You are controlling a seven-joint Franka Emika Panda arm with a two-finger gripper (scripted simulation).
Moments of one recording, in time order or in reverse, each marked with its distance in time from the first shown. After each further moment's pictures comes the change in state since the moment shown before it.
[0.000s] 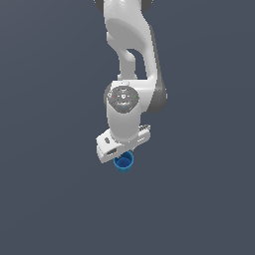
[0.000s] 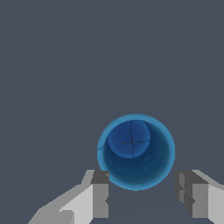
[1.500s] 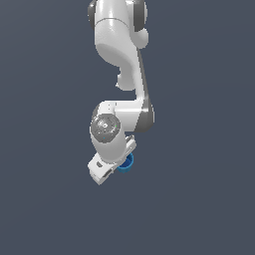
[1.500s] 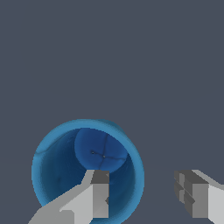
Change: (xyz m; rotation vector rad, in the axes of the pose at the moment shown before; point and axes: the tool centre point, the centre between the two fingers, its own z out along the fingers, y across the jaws) arm 0.017 0.046 0.044 0.047 -0.008 -0.330
